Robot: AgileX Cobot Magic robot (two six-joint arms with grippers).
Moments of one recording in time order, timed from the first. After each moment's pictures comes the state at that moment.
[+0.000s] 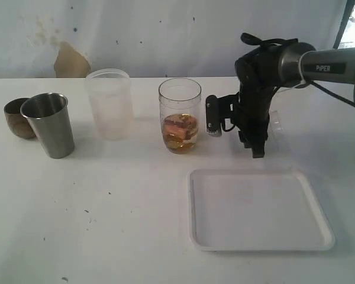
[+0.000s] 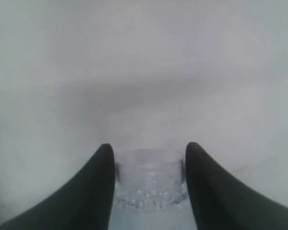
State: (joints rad) left arm 0.07 0.00 -0.01 0.01 0.22 -0.02; right arm 0.37 2.23 -1.67 -0.31 0.83 -1.06
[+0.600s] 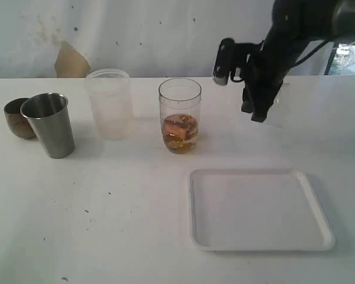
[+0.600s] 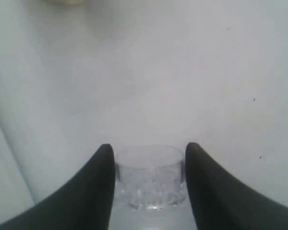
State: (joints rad) left arm 0.07 0.00 -0.01 0.01 0.22 -0.02; right arm 0.29 2.00 -1.67 0.02 0.86 -1.13
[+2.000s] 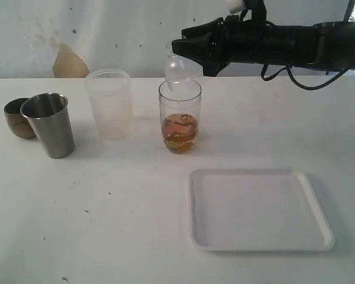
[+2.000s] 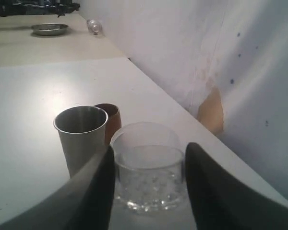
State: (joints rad) left arm 0.07 0.00 -0.01 0.01 0.22 -0.02; right arm 0.18 2.02 -1.49 1.73 1.04 -2.12
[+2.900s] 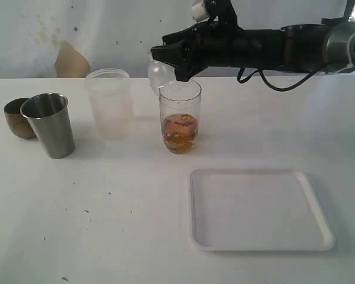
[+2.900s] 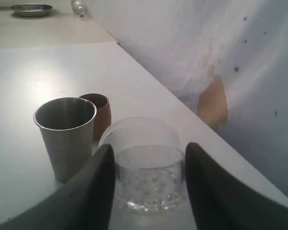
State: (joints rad) left arm 0.07 0.00 -0.01 0.01 0.22 -0.02; right arm 0.28 2.07 -1.55 1.73 0.89 -2.12
